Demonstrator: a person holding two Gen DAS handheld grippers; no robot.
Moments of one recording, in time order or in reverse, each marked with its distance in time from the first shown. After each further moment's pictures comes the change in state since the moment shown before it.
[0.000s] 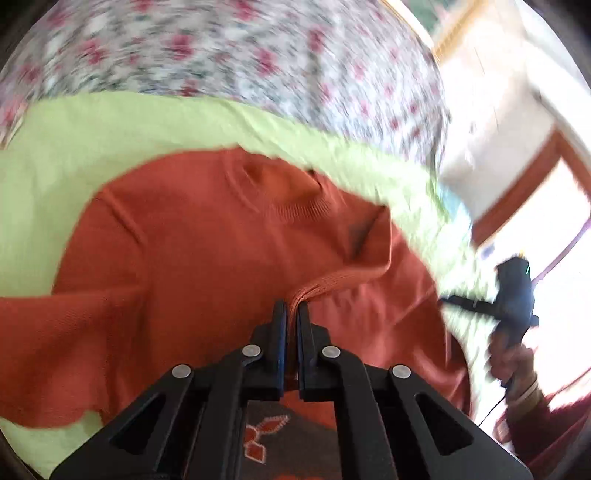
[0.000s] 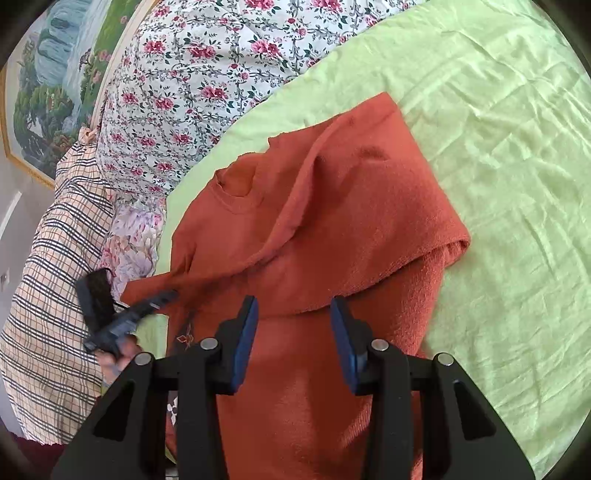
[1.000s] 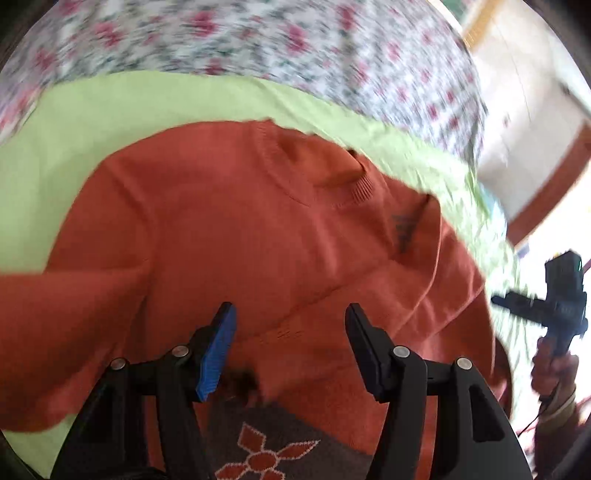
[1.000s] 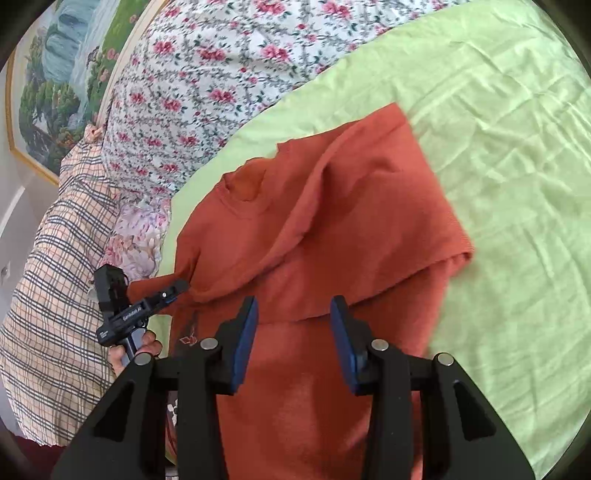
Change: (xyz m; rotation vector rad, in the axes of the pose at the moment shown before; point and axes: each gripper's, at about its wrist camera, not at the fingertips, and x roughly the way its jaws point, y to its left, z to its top) left arm 0.053 -0.014 -0.009 0.062 0.049 0.135; right arm -0.002 0.000 0.000 -0.003 -0.012 -0.003
